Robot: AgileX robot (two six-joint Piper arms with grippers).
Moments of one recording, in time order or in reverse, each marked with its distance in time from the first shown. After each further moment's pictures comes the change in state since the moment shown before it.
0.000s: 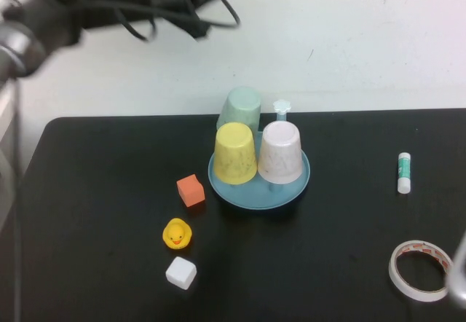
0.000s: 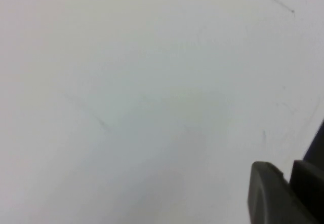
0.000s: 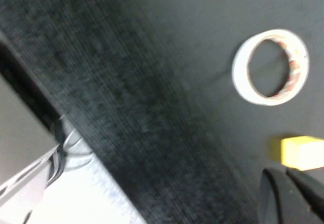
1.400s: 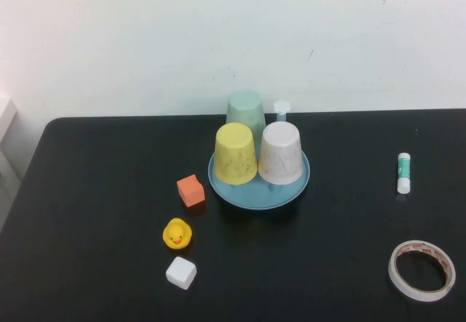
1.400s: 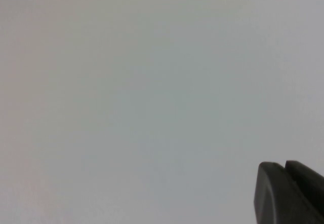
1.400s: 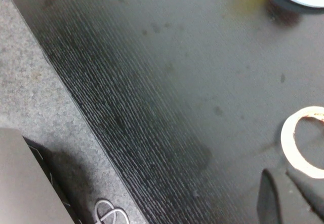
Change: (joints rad) right arm 0.000 -0.495 0.358 0.137 -0.282 -0.075; left arm 0.033 -1.681 1.121 1.425 -0.472 -1.455
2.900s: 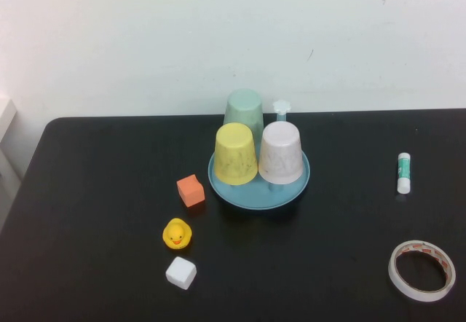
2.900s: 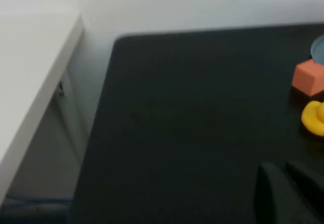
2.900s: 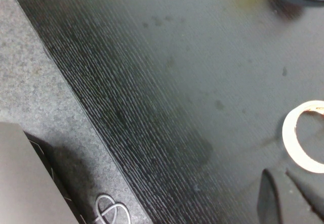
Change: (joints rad) right arm 0.000 0.000 0.000 0.000 0.015 0.000; left arm 0.101 -0.443 0.938 -0.047 0.181 -0.337
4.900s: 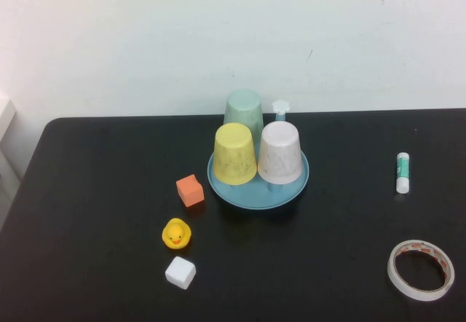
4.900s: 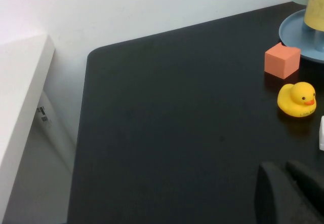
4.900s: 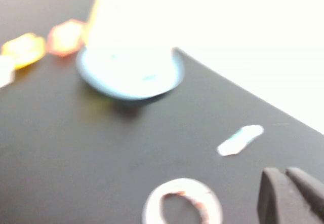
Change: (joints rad) right arm -0.420 -0.251 0.238 -0.071 -0.455 -0.023; left arm 0.000 -0.023 -0.003 -0.249 0.028 0.388
